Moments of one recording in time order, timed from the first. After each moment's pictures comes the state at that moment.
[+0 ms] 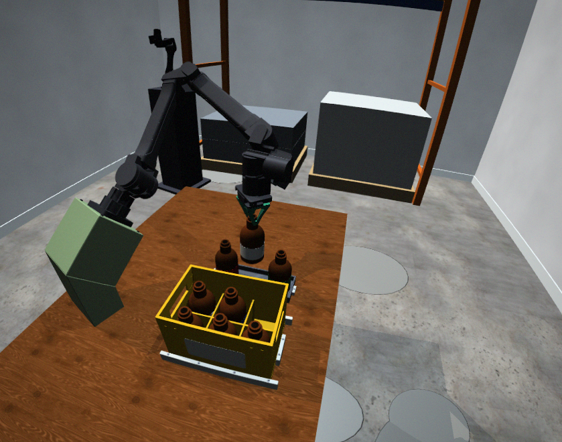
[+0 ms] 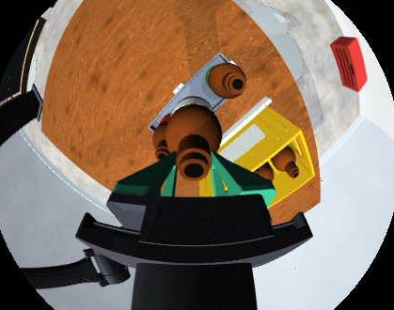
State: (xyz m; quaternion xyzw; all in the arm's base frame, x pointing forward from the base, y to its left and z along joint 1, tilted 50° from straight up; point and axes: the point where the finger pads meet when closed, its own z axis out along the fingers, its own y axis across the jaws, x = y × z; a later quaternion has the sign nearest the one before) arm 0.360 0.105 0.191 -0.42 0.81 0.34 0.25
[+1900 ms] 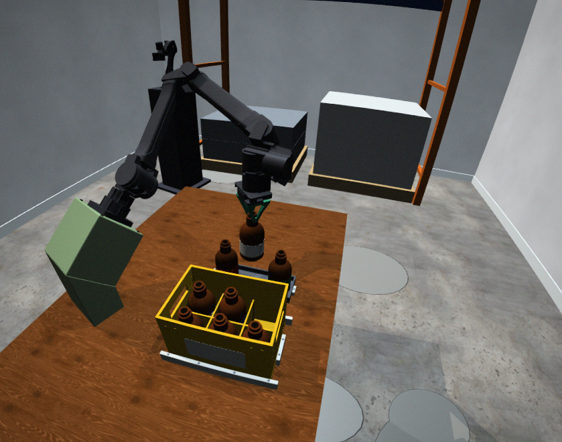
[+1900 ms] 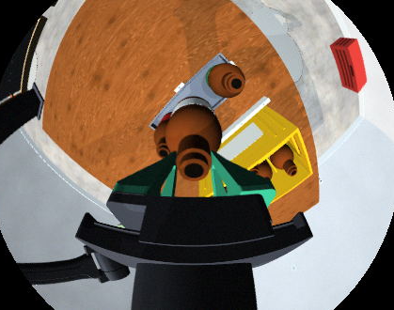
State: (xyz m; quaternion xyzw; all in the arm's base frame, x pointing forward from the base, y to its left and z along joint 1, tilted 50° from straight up) arm 0.358 0.097 0.197 -0.42 0.81 0.34 0.25
